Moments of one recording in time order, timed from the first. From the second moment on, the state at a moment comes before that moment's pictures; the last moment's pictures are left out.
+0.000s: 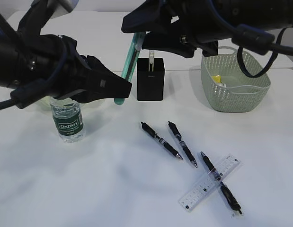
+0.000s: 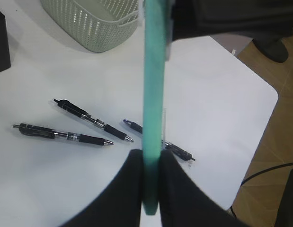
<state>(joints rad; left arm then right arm) -0.55 1.38 -0.95 -1.07 0.51 0.84 0.41 1.47 -1.17 1.23 0.63 -0.53</state>
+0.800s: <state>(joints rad) -0.55 1.38 -0.95 -1.07 0.51 0.84 0.41 1.50 -1.17 1.25 0.59 -0.54</state>
